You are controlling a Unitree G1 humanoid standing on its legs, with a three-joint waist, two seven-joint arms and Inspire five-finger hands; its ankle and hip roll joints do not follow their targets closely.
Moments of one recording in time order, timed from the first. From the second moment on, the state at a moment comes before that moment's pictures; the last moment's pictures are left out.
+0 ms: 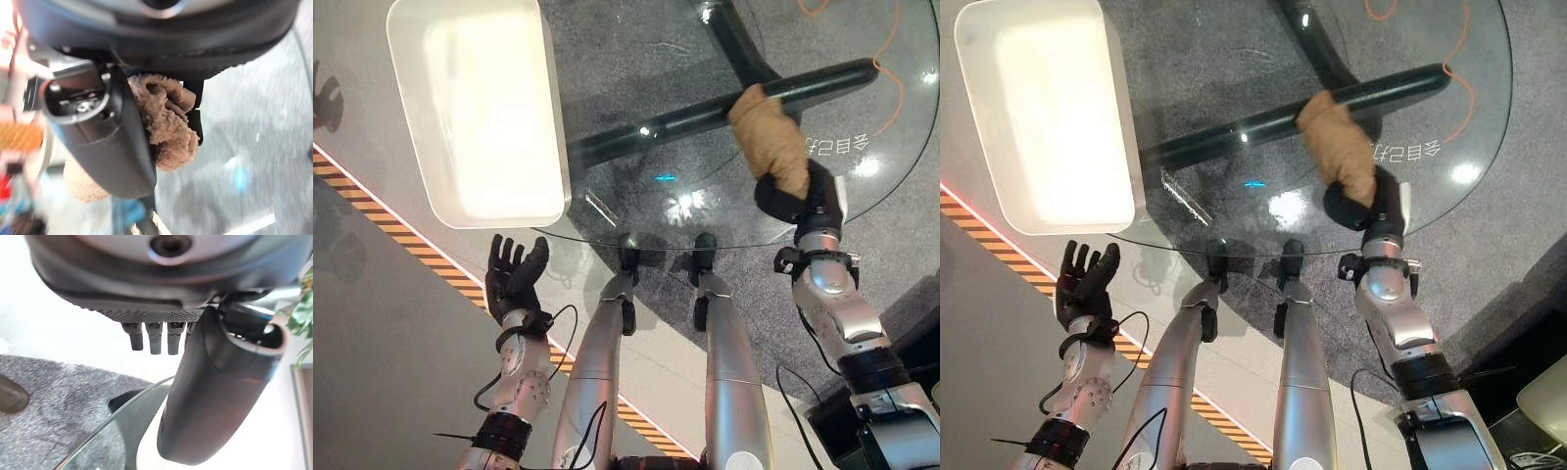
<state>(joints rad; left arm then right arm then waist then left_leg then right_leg) -0.12 0.28 -0.14 0.29 -0.97 -0.45 0.40 -0.42 -0.58 0.21 0.09 0.49 0.05 -0.32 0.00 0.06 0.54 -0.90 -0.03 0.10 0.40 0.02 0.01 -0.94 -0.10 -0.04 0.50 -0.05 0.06</state>
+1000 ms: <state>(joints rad) 0.01 0.29 -0.04 -0.05 -1.36 -0.49 -0.03 -0.31 -0.56 0.20 -0.11 0.61 -0.03 0.01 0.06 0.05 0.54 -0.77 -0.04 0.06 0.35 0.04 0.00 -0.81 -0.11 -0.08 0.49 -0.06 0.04</state>
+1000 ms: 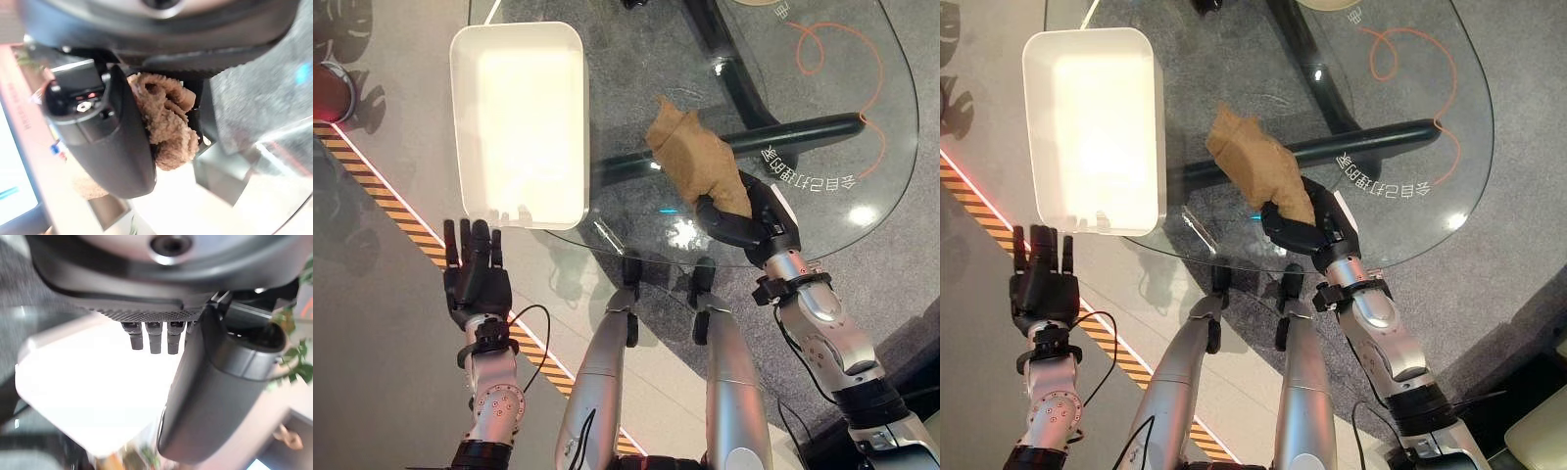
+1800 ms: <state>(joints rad) -0.11 0.37 -0.25 -0.10 -1.36 -0.25 -0.23 -0.42 -0.56 0.33 -0.14 0.66 -0.03 0.11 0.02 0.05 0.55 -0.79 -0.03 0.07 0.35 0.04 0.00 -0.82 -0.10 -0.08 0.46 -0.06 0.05</state>
